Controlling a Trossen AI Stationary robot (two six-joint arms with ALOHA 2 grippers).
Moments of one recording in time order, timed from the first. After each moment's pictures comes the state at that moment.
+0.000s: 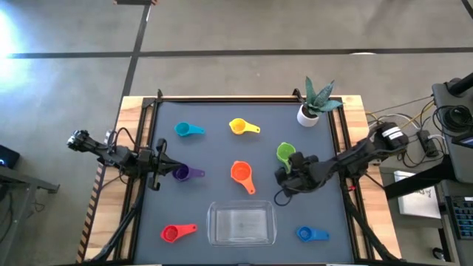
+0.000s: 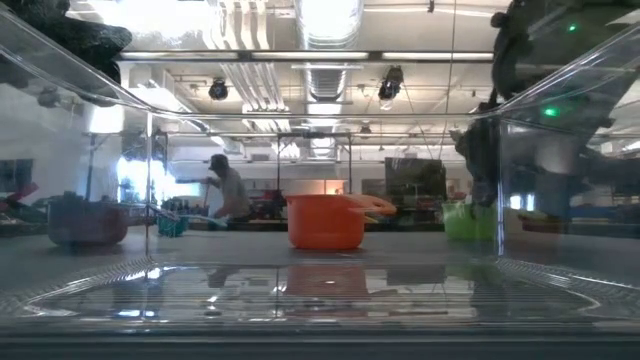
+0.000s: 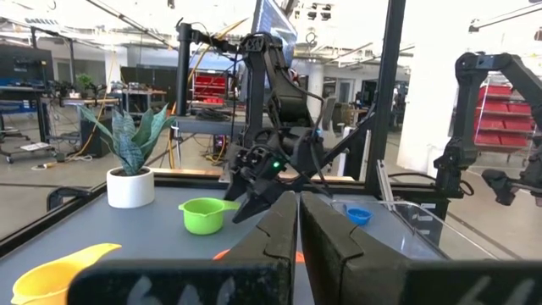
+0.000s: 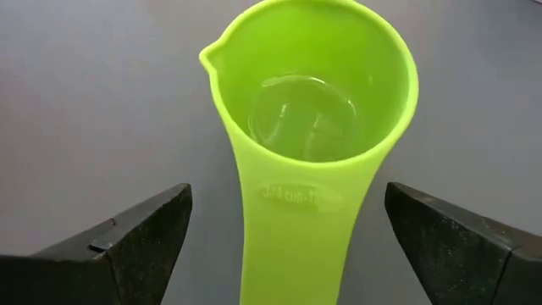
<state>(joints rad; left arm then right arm) -0.42 0.02 0.04 0.15 -0.37 -0.02 0.34 1.56 0.73 -0.65 0.66 1.49</state>
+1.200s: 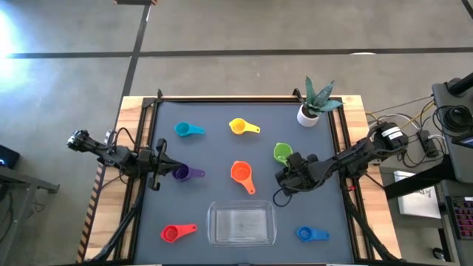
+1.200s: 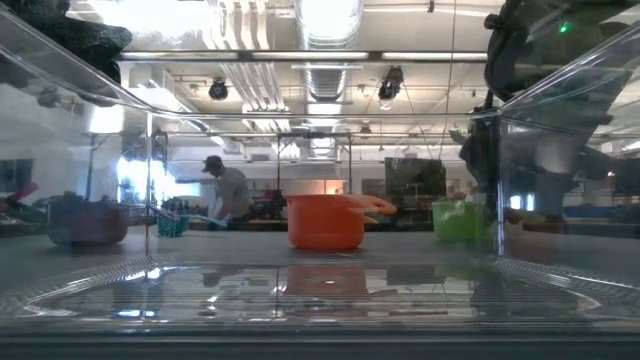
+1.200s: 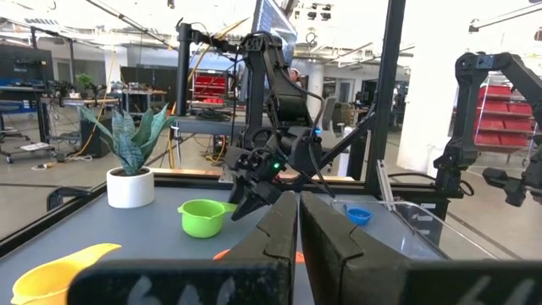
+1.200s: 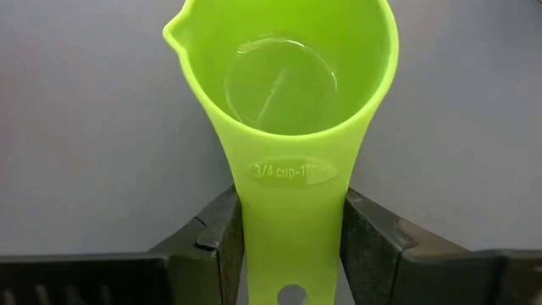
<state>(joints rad) -0.42 0.02 0.04 0.15 -0.37 -0.02 0.33 1.56 0.74 -0.68 0.59 1.39</state>
